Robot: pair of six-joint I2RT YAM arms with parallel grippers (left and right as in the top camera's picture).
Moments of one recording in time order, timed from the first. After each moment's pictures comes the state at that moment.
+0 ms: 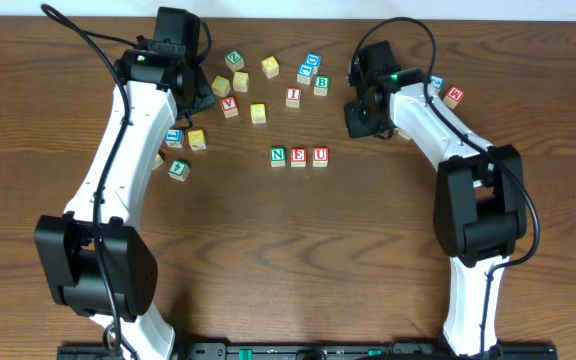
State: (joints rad) left arm -0.15 1.85 1.70 -1.00 -0.19 -0.54; right arm 0.28 2.20 1.70 -0.77 -0.01 0.09
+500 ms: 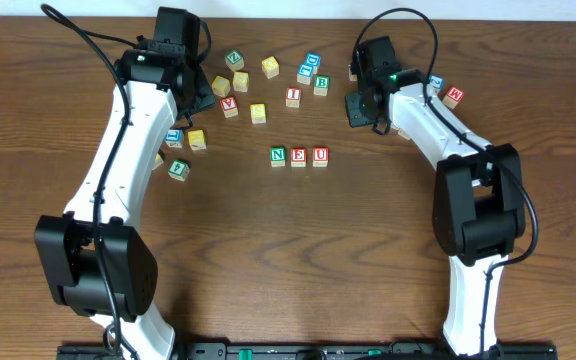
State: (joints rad) left arm -0.15 1.85 1.70 -1.00 -0.19 -0.54; right arm 0.28 2.21 1.70 -0.64 0.06 0.10
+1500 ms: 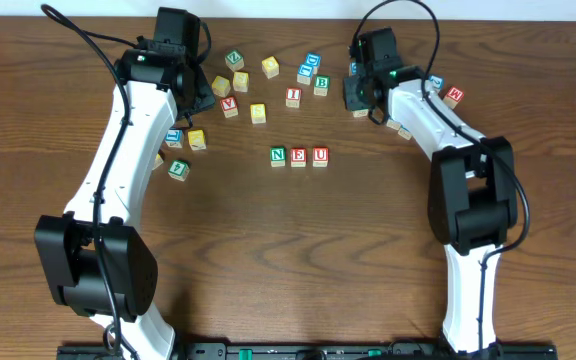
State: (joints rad) left arm -0.15 1.85 1.70 -1.01 -0.19 -0.54; right arm 0.27 2.29 1.77 -0.50 0.01 0.11
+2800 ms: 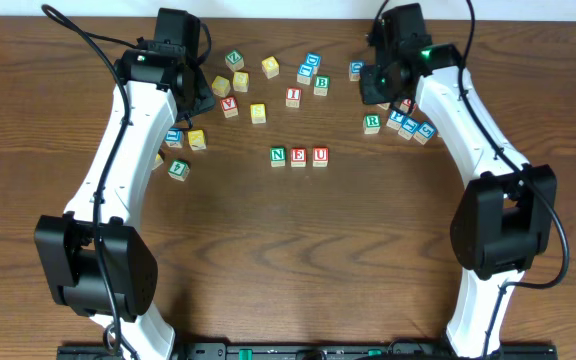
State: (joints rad) left arm -0.15 1.85 1.70 -1.02 -0.19 -0.54; right arm 0.23 2.10 1.83 -0.84 -0.05 0.13
